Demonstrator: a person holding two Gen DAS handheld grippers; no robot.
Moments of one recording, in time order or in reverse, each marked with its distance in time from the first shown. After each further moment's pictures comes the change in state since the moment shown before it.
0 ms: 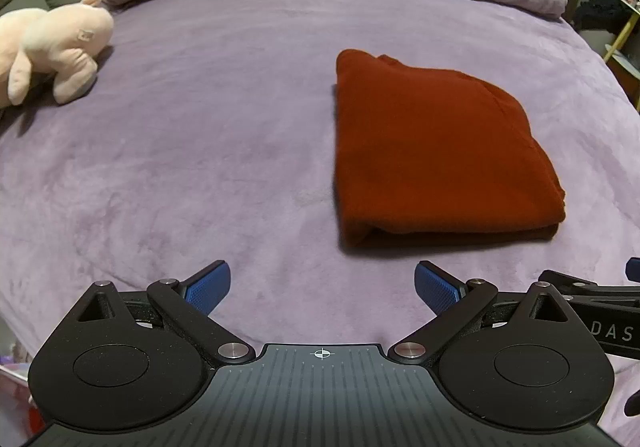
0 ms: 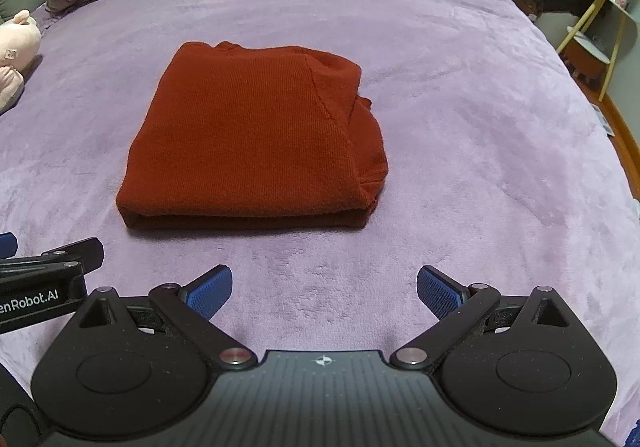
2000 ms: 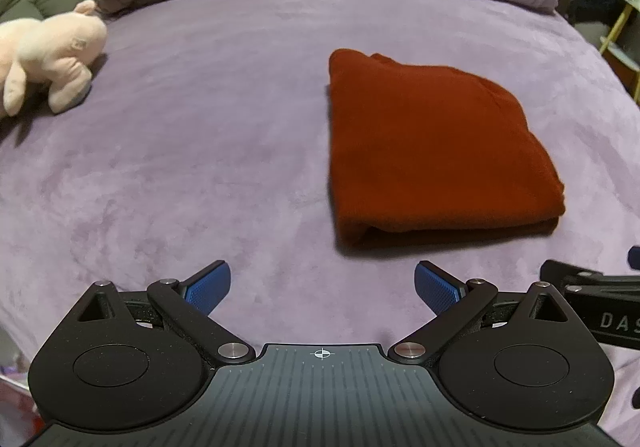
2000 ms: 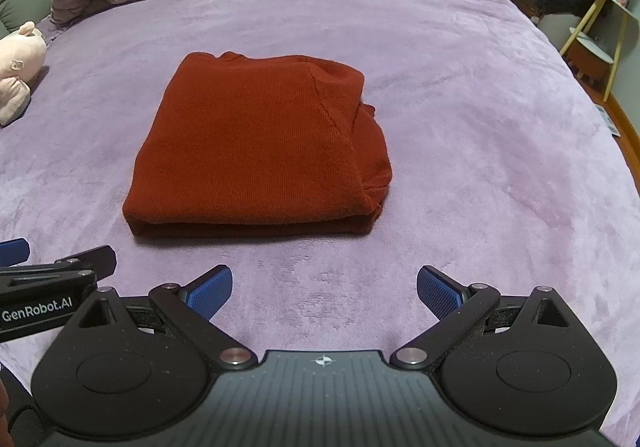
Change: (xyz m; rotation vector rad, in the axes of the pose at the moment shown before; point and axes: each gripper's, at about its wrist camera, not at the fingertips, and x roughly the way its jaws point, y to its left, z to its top) left arm 0.002 -0.006 -0.002 0.041 -0.007 0.010; right arm -0.003 -0.002 -0.002 0.015 -0.029 0.026
